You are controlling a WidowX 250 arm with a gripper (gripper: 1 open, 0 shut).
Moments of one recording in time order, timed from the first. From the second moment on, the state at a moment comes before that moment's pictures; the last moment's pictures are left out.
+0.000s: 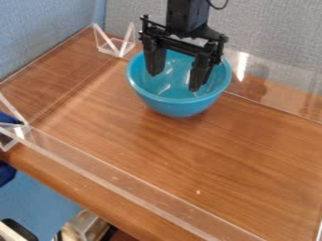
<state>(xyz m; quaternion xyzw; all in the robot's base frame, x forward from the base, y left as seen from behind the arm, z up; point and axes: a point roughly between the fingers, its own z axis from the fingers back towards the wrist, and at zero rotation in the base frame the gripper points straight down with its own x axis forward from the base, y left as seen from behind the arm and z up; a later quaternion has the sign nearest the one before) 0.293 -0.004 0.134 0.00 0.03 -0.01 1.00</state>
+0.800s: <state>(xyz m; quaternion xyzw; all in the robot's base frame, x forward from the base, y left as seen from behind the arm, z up) 0.315 0.014 0.095 0.01 0.06 -0.02 1.00</state>
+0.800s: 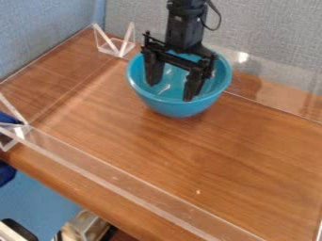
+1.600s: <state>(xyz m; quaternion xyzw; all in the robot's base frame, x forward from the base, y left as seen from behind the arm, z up) 0.318 0.014 0.113 0.01 0.04 -0.02 1.00</state>
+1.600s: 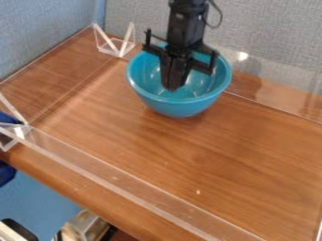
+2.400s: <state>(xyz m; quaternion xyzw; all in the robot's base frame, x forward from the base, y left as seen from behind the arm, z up) 0.320 -0.080 0.144 0.00 -0.01 -0.12 0.99</state>
